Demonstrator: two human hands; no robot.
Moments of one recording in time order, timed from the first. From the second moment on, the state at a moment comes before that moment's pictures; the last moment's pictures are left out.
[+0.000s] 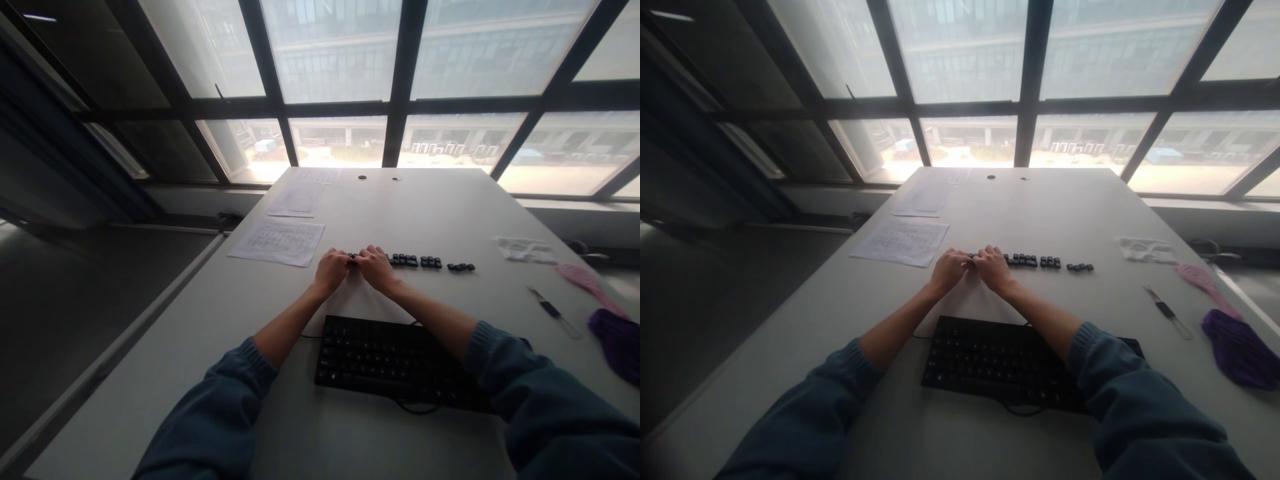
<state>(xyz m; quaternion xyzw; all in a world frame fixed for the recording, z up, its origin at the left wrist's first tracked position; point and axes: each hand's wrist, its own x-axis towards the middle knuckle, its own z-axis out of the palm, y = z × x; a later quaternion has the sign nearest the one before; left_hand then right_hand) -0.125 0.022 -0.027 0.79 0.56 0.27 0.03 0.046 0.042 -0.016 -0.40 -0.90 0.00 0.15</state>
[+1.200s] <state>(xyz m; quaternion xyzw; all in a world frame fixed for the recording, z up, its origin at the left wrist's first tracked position) -0.124 -0.130 0.002 0.76 0.49 0.34 0.26 0.093 -0.085 0.022 -0.32 -0.91 0.21 0.14</state>
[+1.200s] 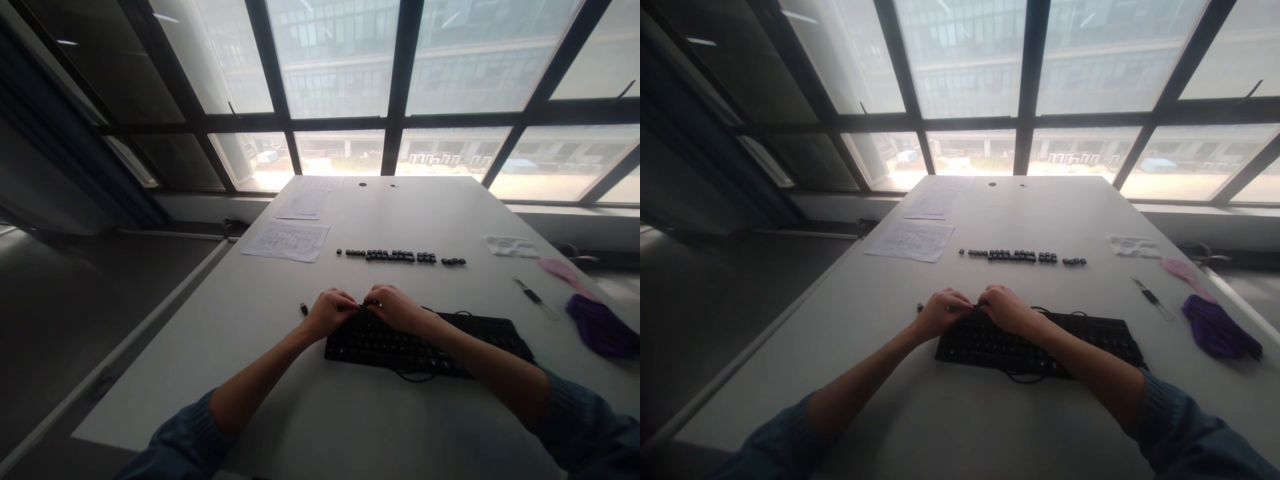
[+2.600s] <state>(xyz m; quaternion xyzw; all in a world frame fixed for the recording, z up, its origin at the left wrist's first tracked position) -0.117 -0.152 -0.015 0.74 0.51 0.36 0.27 0.090 -0.118 0.015 -0.40 -0.87 0.26 0.16</state>
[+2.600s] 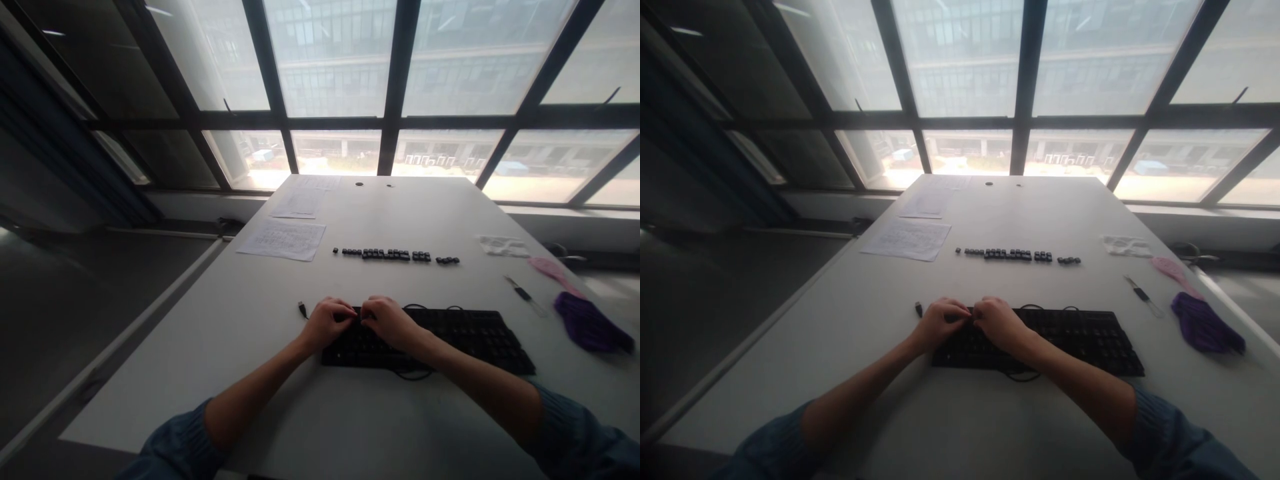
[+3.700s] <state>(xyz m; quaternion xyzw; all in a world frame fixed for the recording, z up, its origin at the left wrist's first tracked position) -0.112 -0.167 0.002 0.81 0.52 0.25 0.13 0.111 -0.132 -0.008 -0.37 -0.82 0.32 0.31</state>
